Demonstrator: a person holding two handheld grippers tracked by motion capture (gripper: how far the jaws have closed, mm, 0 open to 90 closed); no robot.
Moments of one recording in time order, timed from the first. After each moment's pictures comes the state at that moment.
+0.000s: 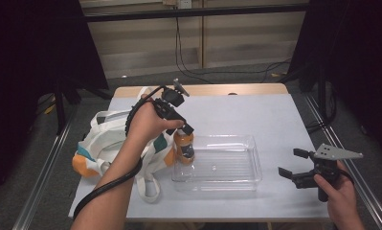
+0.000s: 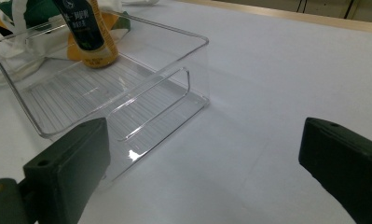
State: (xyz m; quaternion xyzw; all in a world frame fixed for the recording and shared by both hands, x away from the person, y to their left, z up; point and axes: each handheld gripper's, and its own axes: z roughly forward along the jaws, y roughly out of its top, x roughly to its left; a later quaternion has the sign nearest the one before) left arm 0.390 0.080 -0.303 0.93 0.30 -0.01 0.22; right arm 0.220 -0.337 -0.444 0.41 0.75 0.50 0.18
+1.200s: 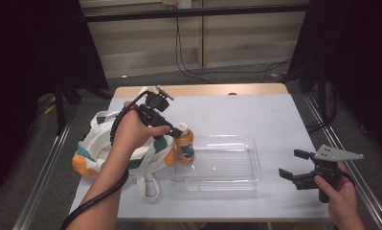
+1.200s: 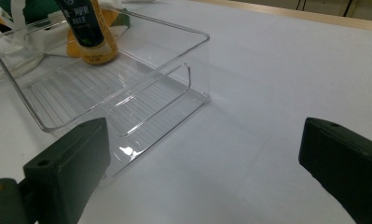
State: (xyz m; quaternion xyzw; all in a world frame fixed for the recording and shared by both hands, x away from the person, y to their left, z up) left arm 0.375 0.118 -0.309 0.91 0.33 0.03 0.25; right arm 0.217 -0.338 -0.445 0.41 0.75 0.49 0.18
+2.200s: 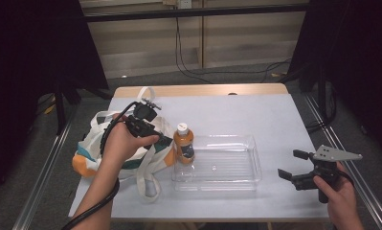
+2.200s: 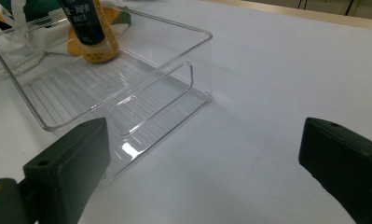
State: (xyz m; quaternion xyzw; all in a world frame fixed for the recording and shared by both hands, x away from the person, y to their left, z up) left arm 0.364 0.149 -0.332 0.90 0.35 0.04 0.27; right arm 0.217 -0.336 -0.445 0.41 0.75 0.49 0.18
